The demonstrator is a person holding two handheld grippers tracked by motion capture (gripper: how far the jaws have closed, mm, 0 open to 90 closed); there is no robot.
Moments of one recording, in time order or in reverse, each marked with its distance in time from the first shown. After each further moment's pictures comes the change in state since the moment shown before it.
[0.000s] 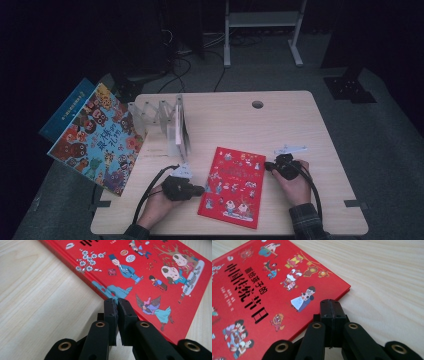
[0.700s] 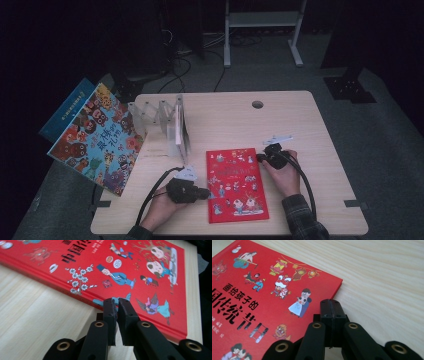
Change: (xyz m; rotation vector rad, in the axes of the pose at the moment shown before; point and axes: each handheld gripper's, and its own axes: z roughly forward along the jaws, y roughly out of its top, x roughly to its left) left arm -0.012 0.006 0.008 -0.017 -0.068 0.023; right arm 0.005 0.033 0.029 0.035 -0.019 -0.037
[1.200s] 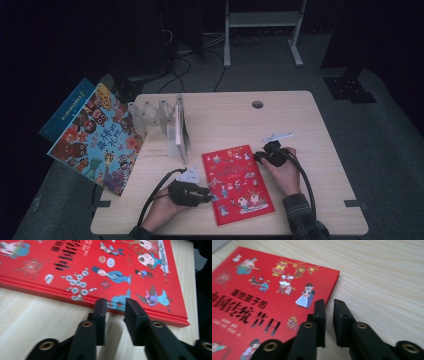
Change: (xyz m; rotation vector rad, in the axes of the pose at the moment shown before) left arm -0.005 0.003 -0.001 -0.002 0.041 0.042; right arm -0.002 0.007 -0.004 -0.008 0.052 0.009
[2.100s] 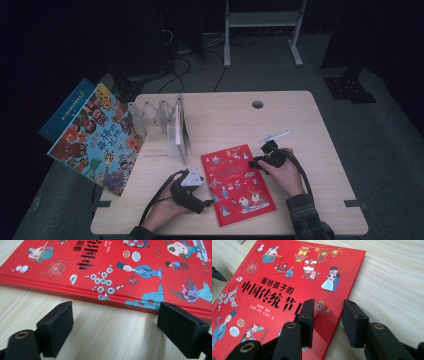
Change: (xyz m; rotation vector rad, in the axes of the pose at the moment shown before) left arm -0.002 -0.005 0.015 0.016 0.142 0.076; right arm 0.008 0.006 0.000 0.137 0.137 0.043
